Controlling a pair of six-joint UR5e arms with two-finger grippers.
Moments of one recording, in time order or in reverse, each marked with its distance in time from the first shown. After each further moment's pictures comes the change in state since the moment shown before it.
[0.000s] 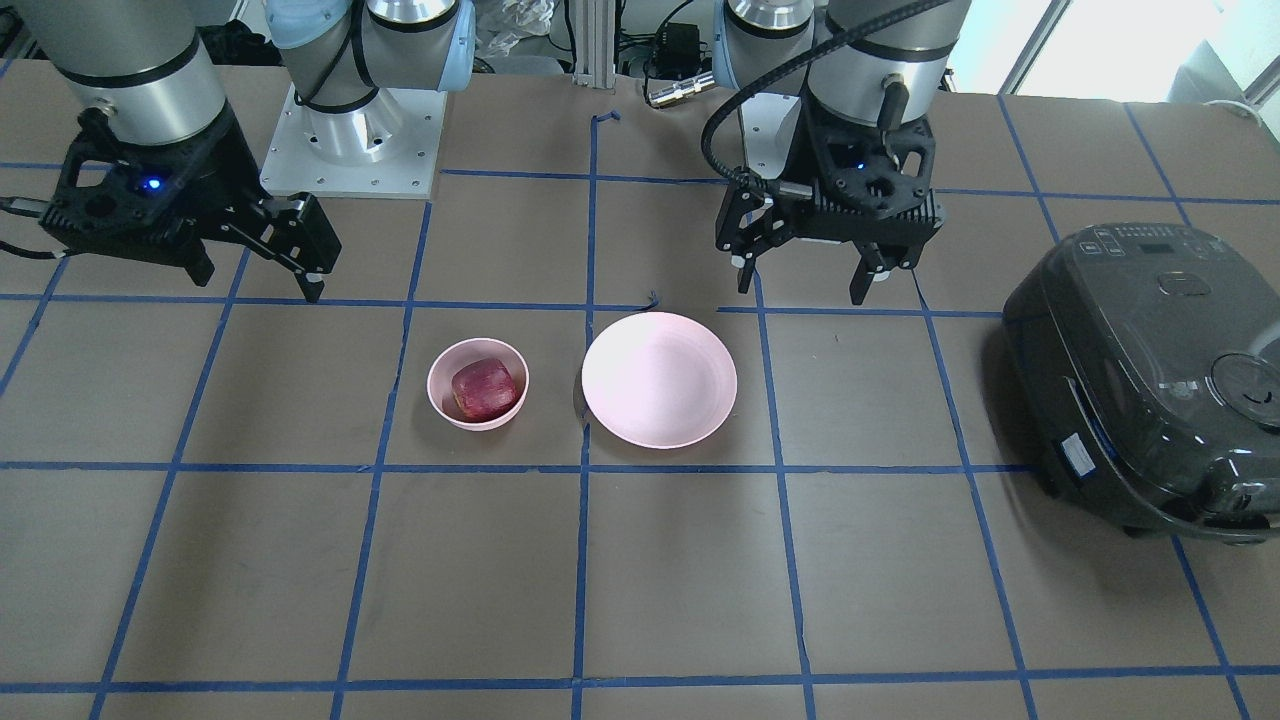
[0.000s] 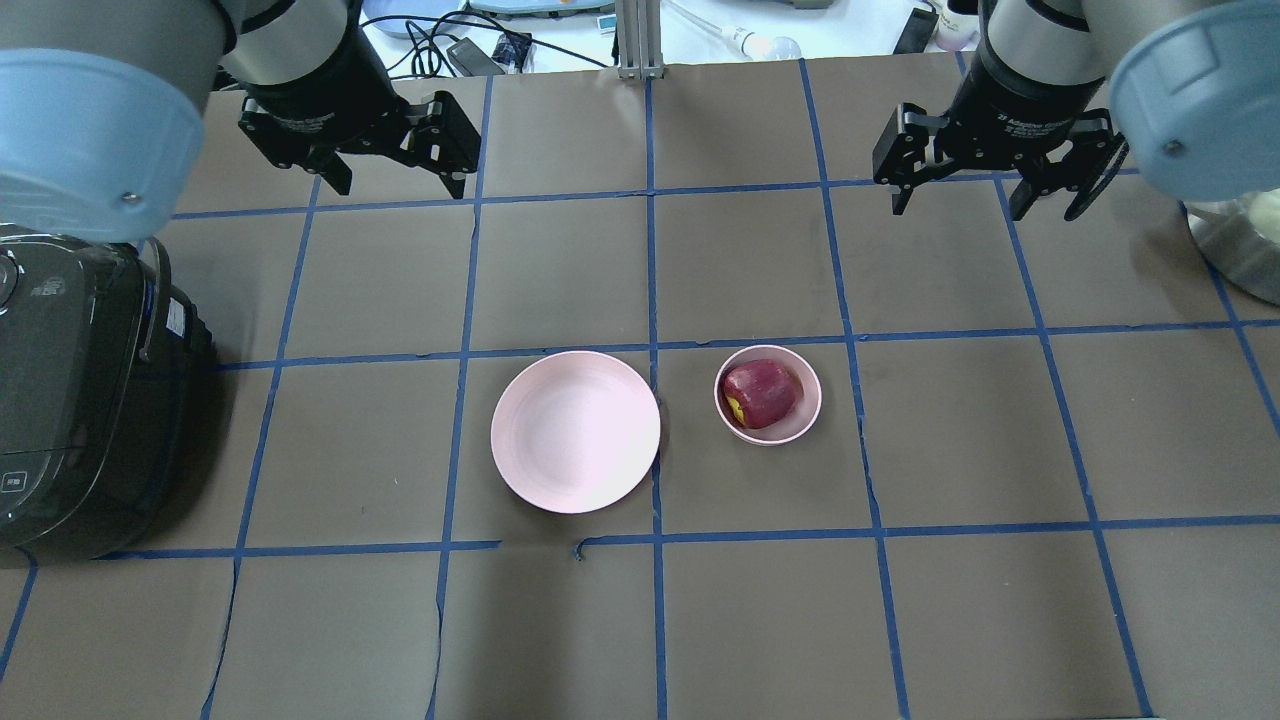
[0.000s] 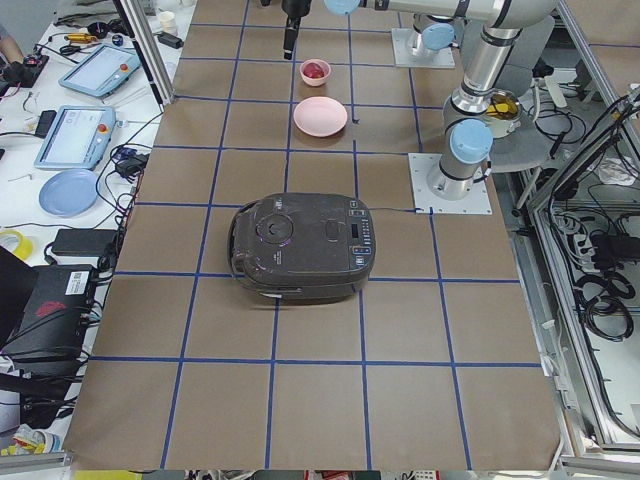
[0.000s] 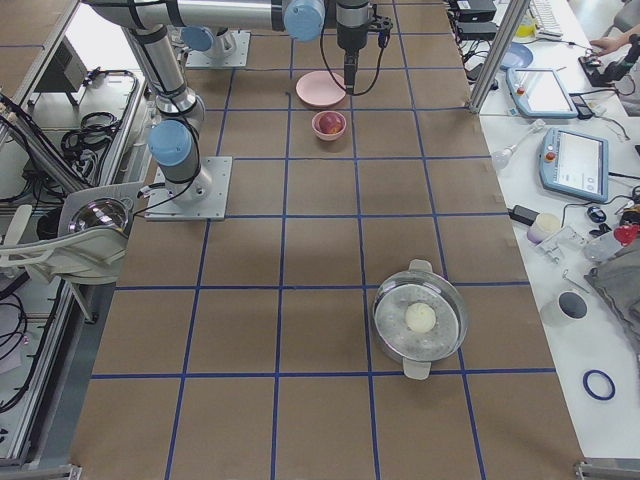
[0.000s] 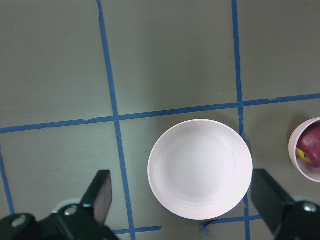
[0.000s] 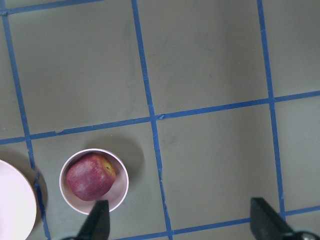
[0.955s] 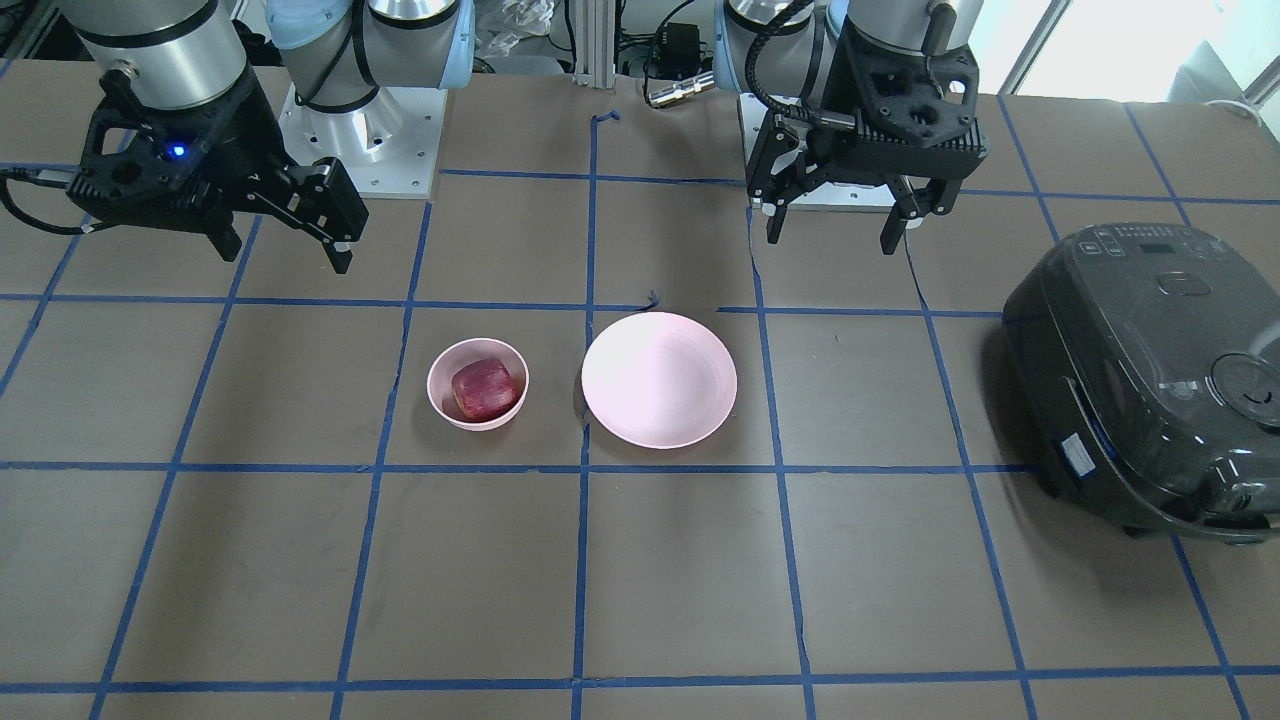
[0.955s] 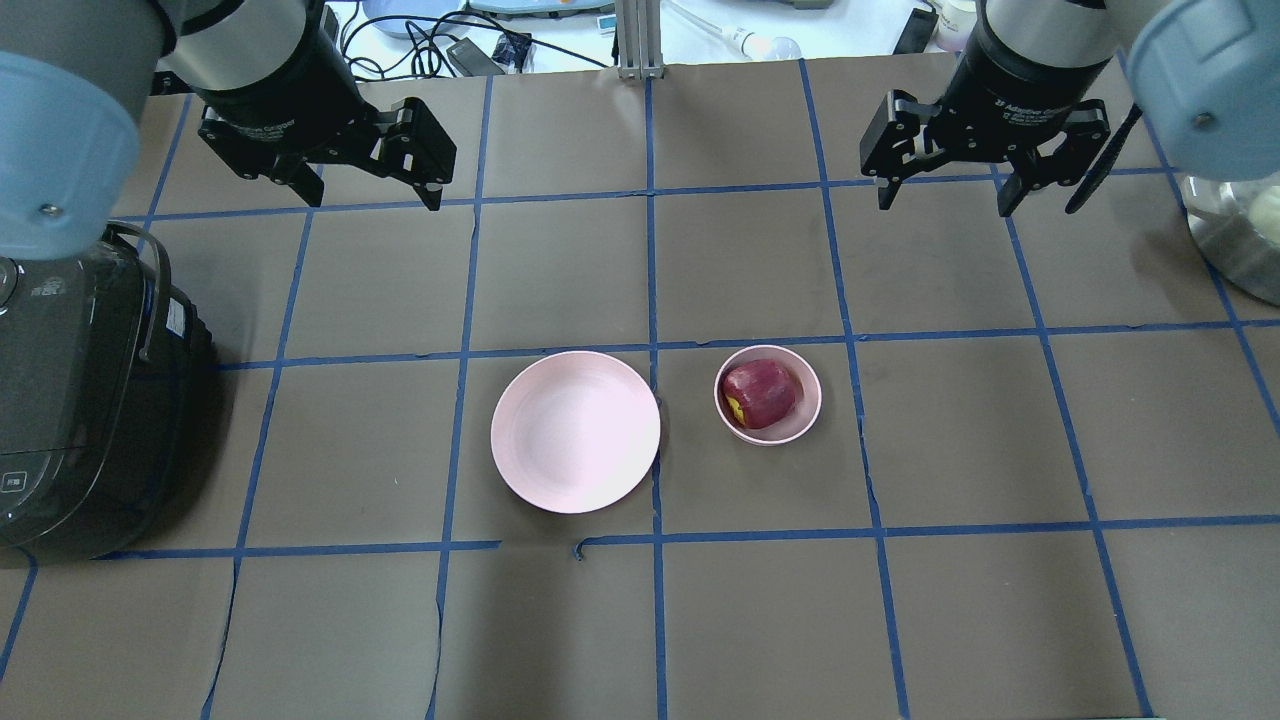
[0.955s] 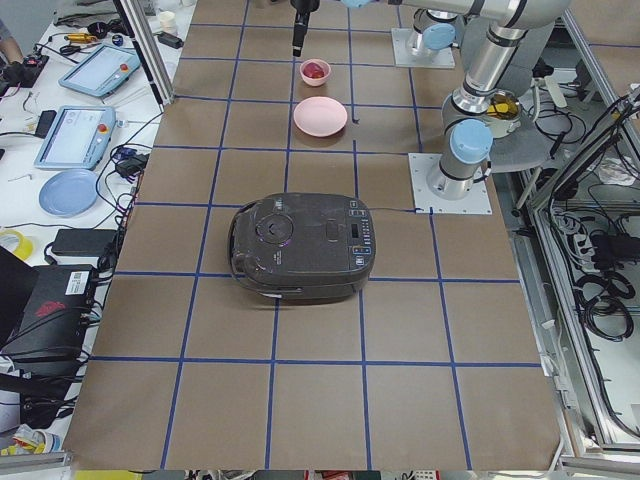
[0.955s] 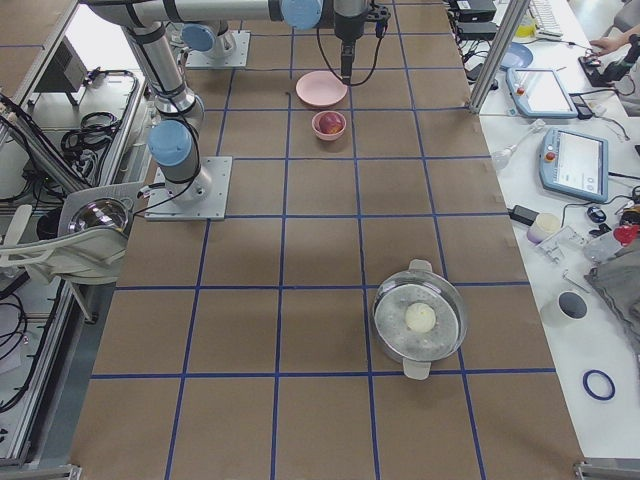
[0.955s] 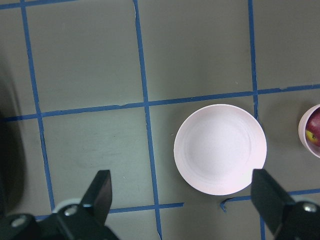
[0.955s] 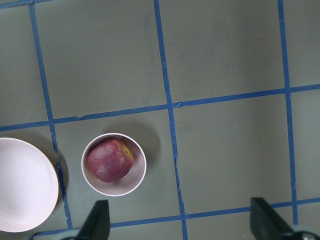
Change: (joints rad) left arm 0.010 0.034 -0.007 -0.039 -0.002 0.009; right arm 0.006 -0.005 -0.033 0.044 0.042 -0.008
